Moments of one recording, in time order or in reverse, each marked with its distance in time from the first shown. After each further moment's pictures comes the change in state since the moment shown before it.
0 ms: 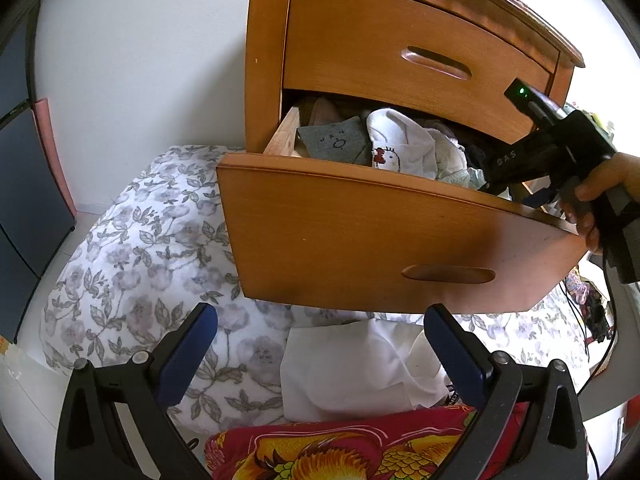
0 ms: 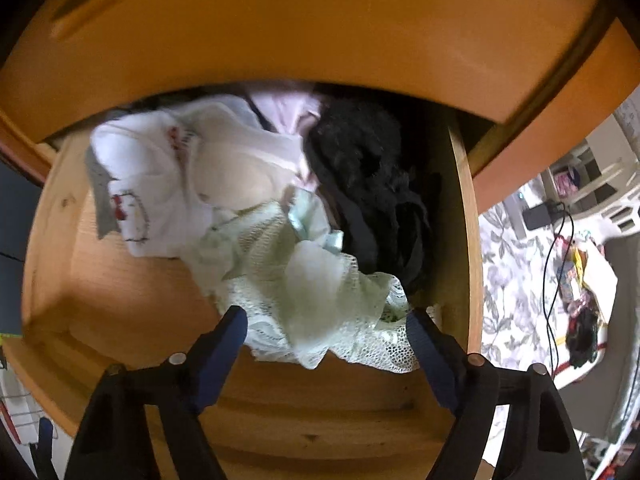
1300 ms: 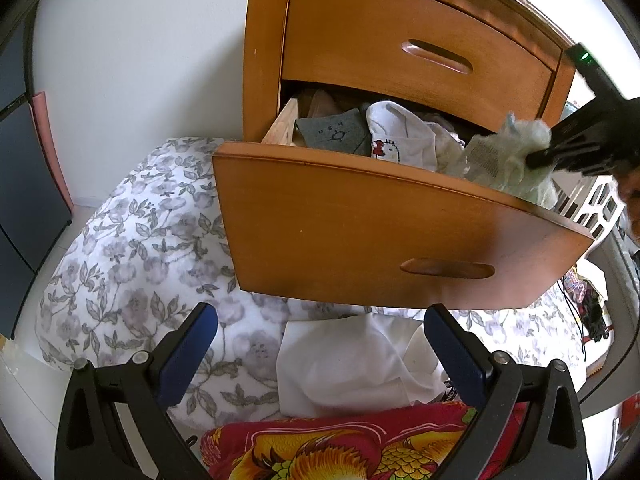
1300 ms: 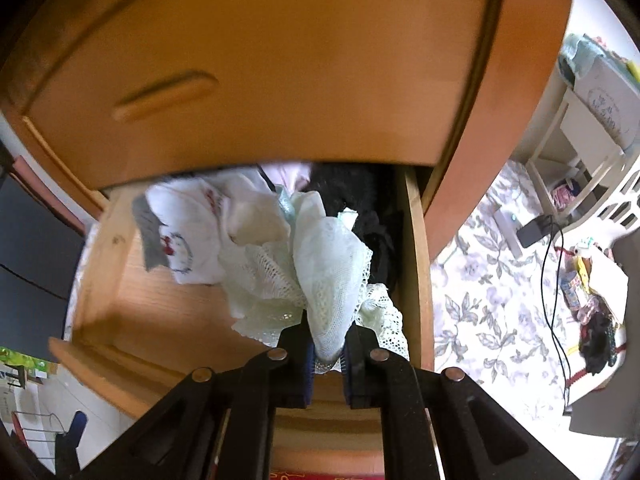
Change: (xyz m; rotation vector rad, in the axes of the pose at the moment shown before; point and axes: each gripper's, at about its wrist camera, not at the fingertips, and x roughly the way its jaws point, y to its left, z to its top) left arm 0.005 0.002 -0.001 -0.007 0.027 -0.010; right arm -0.085 -0.030 -0.029 0.029 -0.254 0.102
